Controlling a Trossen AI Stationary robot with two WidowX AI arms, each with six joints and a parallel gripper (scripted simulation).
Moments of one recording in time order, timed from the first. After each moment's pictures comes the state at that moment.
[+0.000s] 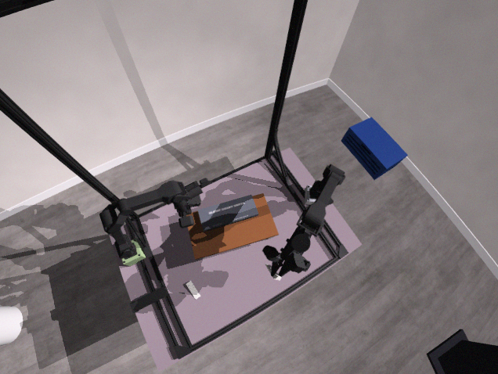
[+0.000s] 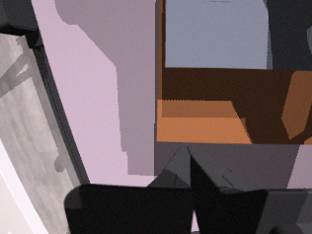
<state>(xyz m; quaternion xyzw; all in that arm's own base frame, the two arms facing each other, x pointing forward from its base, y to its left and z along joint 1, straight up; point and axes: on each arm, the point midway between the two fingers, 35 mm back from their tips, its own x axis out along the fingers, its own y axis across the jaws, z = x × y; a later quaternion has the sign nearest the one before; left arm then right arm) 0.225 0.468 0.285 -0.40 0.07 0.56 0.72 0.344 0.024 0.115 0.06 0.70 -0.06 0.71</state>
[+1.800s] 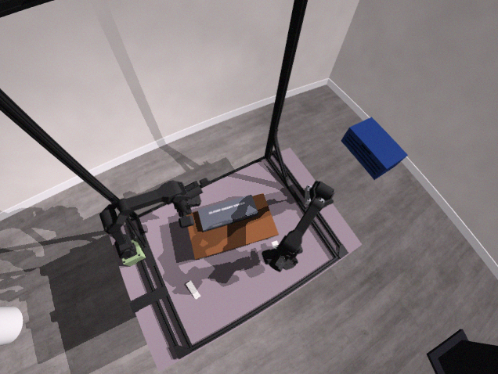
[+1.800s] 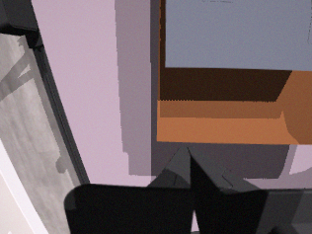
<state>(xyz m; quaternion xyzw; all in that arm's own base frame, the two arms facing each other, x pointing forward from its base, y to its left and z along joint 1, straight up) 0.185 0.366 0.033 -0.59 0.38 0.60 0.39 0.344 0.024 0.115 0.06 0.70 -0.06 0.71</state>
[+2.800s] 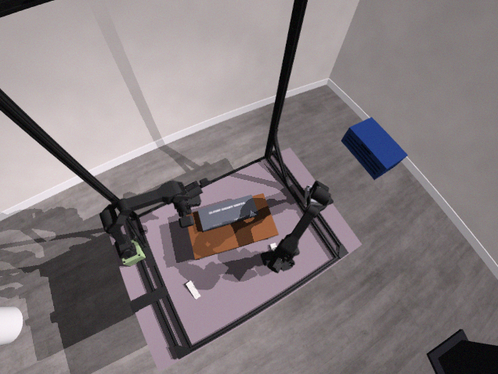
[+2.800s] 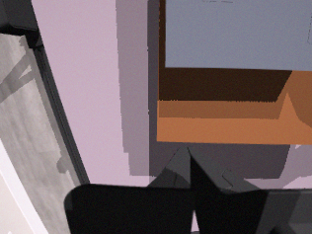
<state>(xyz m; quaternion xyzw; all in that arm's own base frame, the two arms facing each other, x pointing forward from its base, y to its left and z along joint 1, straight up) 0.184 0.365 -0.023 -0.59 0.38 0.60 0.38 0.344 0.024 0.115 0.06 0.70 -0.06 0.71</state>
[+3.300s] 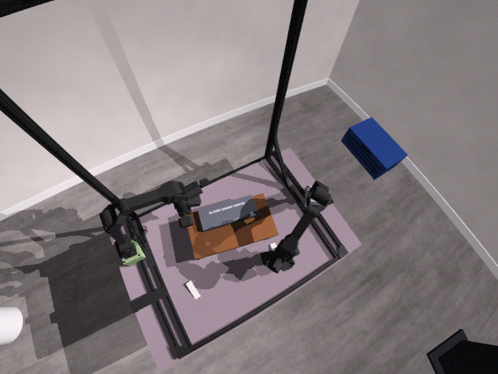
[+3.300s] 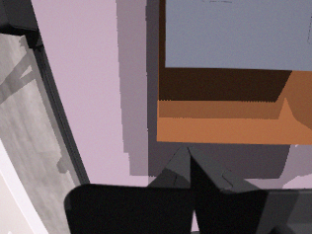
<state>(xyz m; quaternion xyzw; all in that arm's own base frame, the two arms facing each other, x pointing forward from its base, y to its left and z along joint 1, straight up) 0.184 0.364 -0.025 -0.59 0.38 0.60 0.38 0.344 0.024 0.115 0.06 0.70 -0.06 0.71</state>
